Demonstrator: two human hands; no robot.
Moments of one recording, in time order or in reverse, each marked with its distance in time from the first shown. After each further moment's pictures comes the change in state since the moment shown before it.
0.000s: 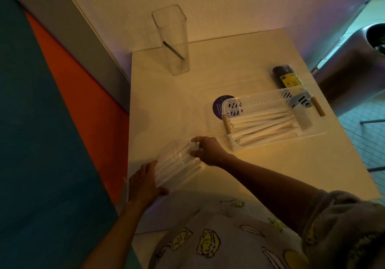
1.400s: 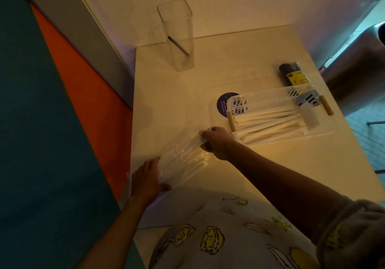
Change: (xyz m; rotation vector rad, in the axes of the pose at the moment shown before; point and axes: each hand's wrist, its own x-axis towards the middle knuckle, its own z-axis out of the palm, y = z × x) left_hand 0.001 0.000 0.002 0.016 -0.007 0.002; right_hand -0.002 -0.026 -0.026 0.933 0.036 0.470
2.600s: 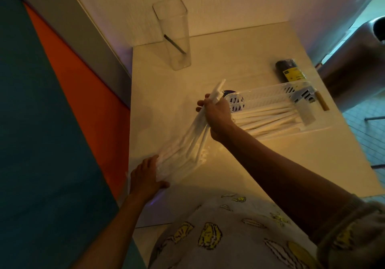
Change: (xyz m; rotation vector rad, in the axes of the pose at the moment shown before) left_hand 0.003 -0.003 0.004 -0.007 -0.008 0.005; right_hand -0.038 -0.057 0.022 0.211 0.240 -0.384
